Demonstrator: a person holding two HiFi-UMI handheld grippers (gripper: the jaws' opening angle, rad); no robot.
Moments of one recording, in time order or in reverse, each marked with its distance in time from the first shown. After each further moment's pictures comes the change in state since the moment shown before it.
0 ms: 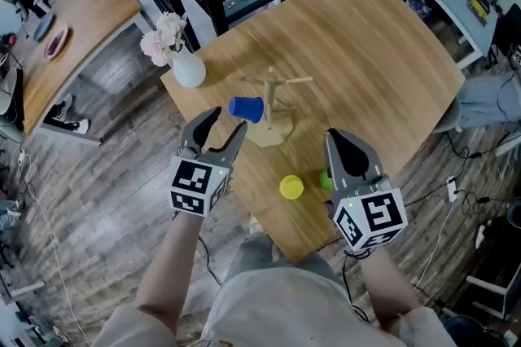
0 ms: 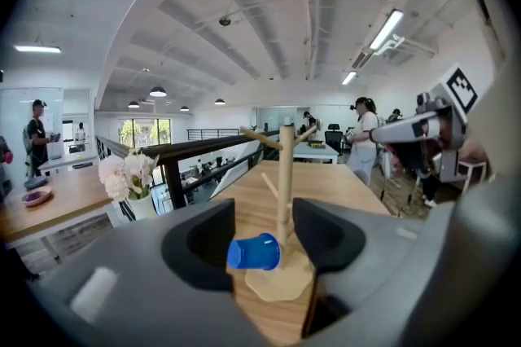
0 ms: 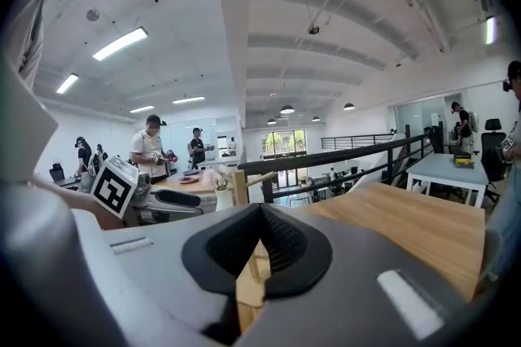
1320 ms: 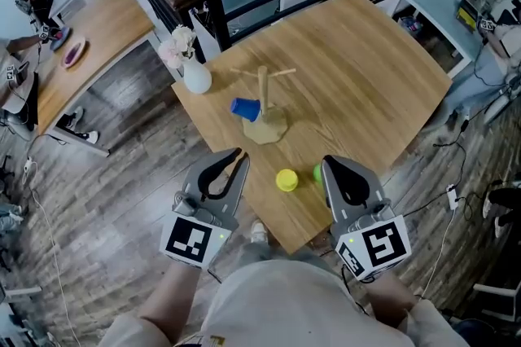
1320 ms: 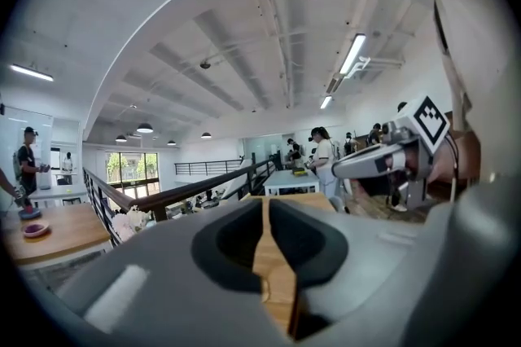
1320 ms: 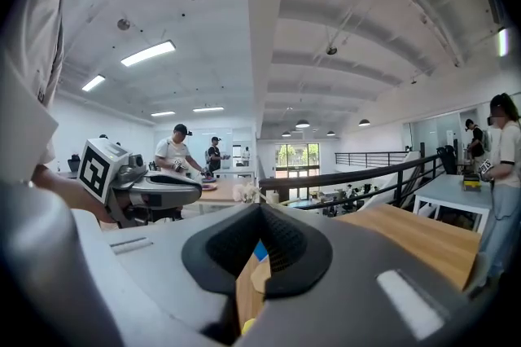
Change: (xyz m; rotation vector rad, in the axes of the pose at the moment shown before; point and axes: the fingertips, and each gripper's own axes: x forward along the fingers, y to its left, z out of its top) left arm -0.157 -0.127 0.095 0.066 -0.221 -0.055; right arm -0.140 0.059 0.047 -0.091 -0.086 0.080
